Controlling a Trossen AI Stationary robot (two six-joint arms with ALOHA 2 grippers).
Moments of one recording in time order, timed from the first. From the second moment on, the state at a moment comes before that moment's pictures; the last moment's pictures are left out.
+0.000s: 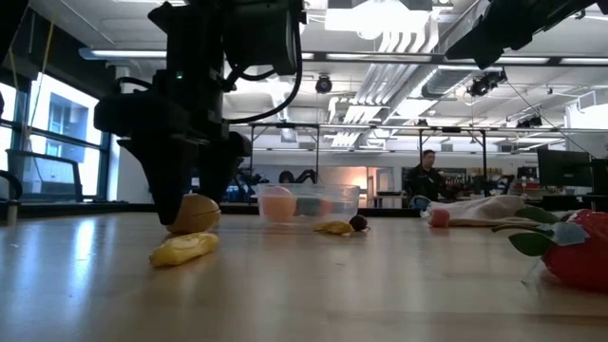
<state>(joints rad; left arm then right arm) -0.05 1.90 1.23 -0.87 -0.04 -3.11 -0.02 0.67 0.64 -0.41 0.08 -0.01</state>
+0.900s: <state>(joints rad) -0.05 1.90 1.15 -0.76 -0.04 -3.03 -0.02 0.67 0.64 -0.41 0.08 -0.01</state>
